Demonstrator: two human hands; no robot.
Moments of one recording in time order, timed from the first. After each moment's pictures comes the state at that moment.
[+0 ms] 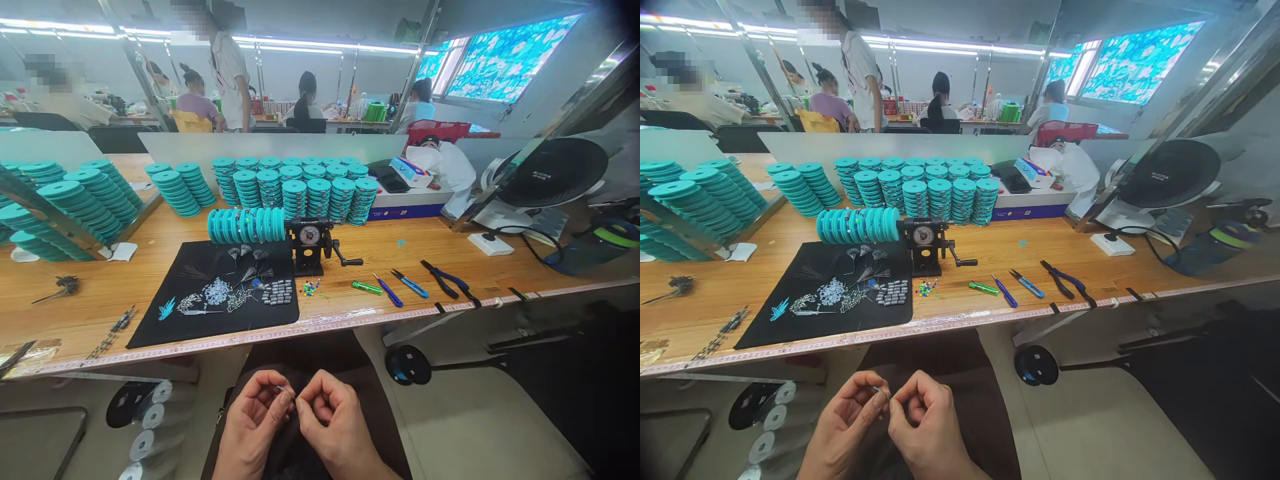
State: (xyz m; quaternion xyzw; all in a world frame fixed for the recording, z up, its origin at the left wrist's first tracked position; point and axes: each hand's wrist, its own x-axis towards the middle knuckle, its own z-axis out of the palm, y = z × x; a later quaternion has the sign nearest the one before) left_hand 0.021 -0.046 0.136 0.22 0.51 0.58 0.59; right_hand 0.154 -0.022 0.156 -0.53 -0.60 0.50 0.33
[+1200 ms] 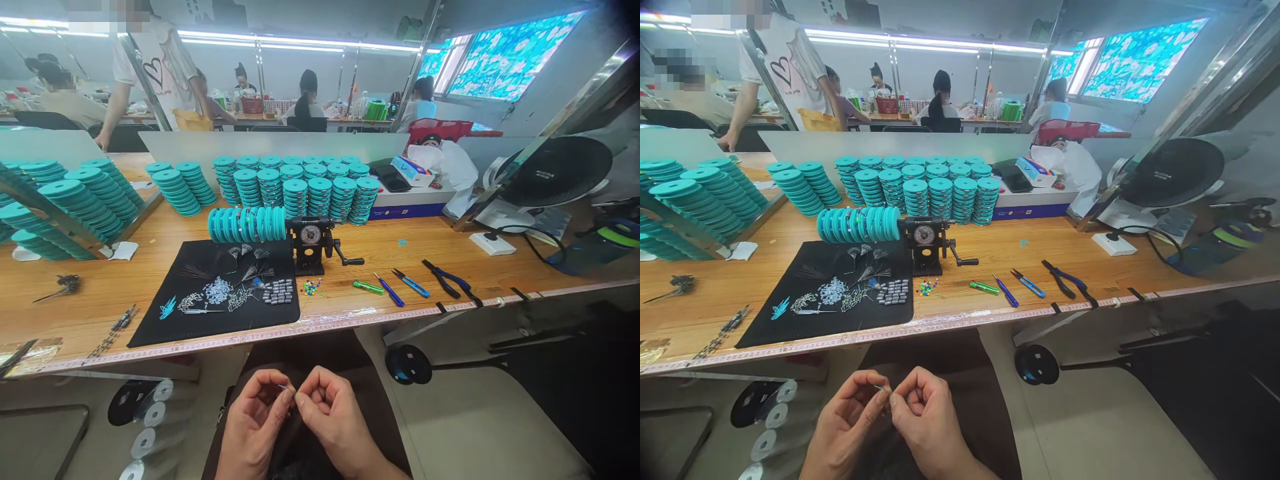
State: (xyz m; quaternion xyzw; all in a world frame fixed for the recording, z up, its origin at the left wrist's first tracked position) left_hand 0.016 -0.046 0.139 0.32 0.54 0.56 0.54; right_hand 0.155 -0.018 0.143 -0.49 -0.52 0.61 0.34
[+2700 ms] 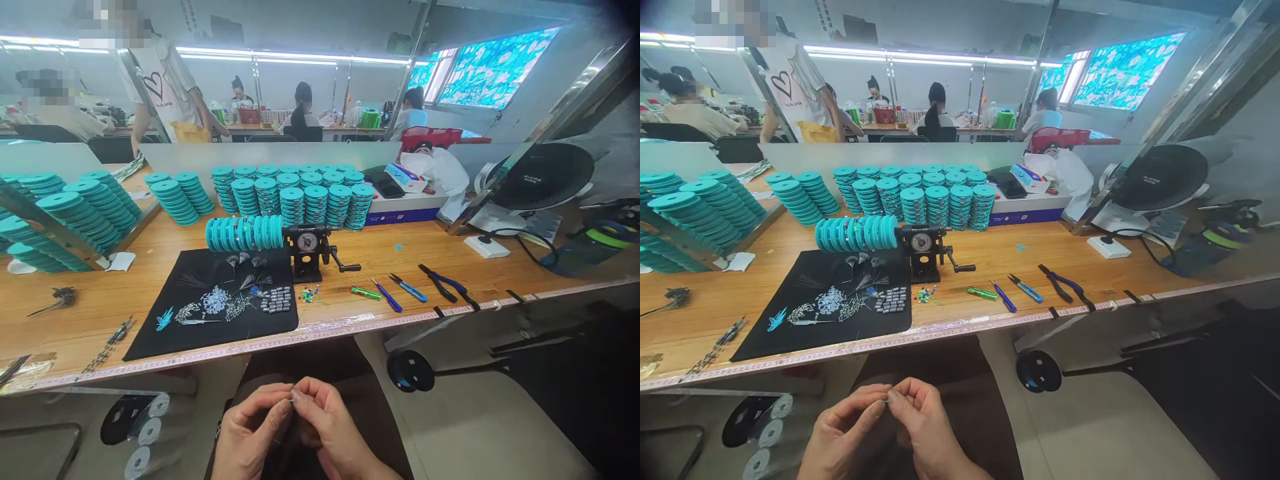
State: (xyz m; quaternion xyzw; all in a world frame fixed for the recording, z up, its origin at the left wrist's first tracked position) left_hand 0.000 -0.040 0.120 0.40 0.57 0.49 0.52; right_hand 0.145 -0.016 0.126 -0.38 -0.27 0.80 0.38
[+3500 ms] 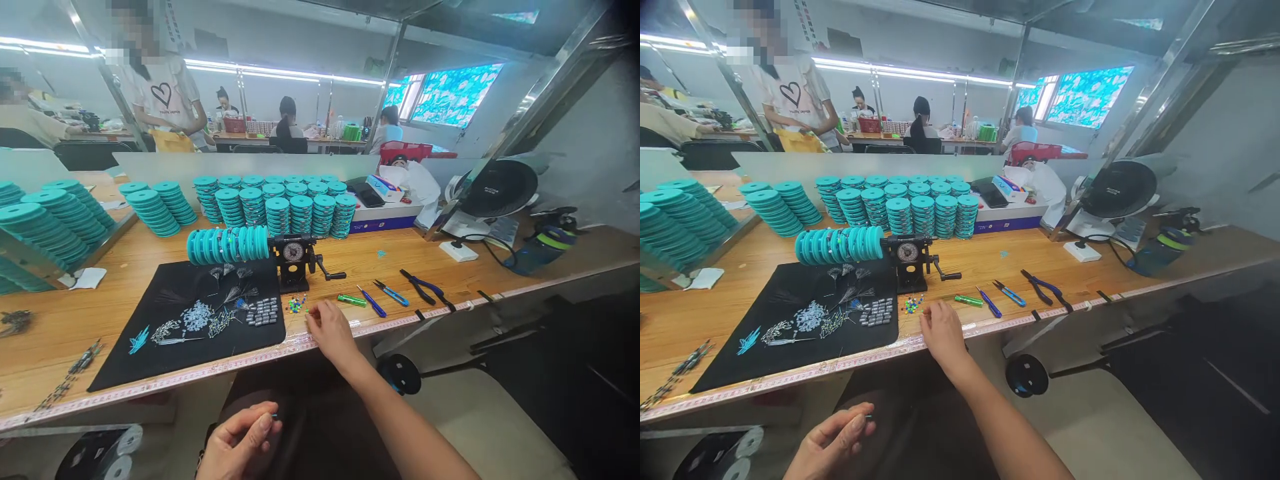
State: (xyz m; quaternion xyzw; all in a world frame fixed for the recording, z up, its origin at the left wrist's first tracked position) left_hand 0.010 -0.037 0.129 0.16 0.61 0.52 0.57; right_hand 0.185 0.118 0.118 -0.59 -0.74 0.13 0.29
